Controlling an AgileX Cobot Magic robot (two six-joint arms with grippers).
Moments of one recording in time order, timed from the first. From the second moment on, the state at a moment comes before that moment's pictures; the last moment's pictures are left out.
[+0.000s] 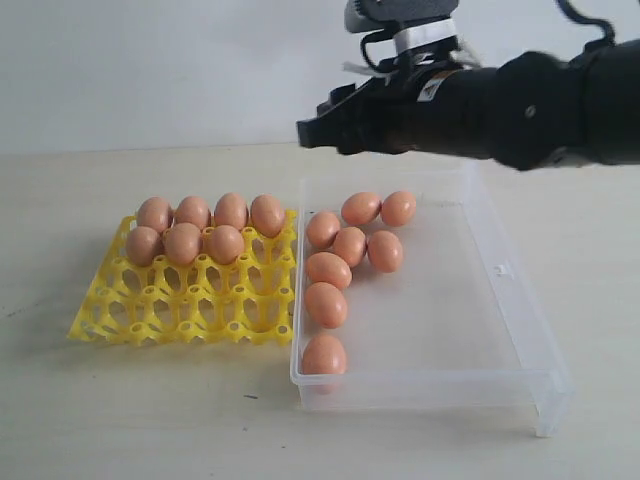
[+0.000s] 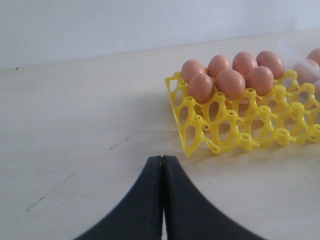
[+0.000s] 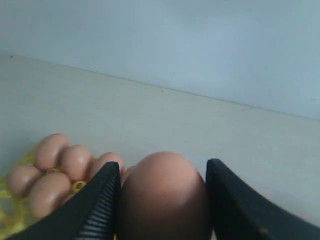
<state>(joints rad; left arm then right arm) -0.06 0.01 0.00 -0.17 0.37 0.21 0.58 1.69 -1.04 0.30 -0.15 -0.19</state>
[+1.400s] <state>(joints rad) -0.06 0.01 0.00 -0.17 0.37 0.21 0.73 2.18 -1.30 0.36 -0.28 -0.13</state>
